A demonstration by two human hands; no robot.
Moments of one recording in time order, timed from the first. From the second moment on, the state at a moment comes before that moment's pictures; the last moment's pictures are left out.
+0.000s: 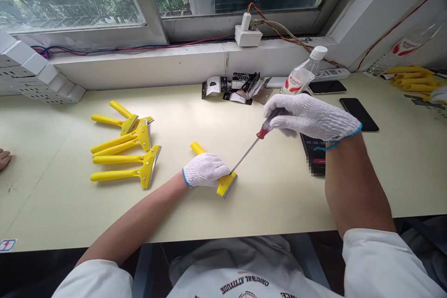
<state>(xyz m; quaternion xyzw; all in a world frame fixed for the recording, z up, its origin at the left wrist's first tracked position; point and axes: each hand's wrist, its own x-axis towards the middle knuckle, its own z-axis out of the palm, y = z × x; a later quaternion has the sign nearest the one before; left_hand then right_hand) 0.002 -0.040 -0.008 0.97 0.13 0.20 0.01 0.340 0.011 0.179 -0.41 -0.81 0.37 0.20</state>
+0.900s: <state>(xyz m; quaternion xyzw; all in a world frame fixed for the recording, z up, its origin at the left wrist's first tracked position) 0.000 -0.038 -0.011 0.97 0.13 0.20 0.02 0.340 0.000 0.192 -0.43 -0.80 0.37 0.19</state>
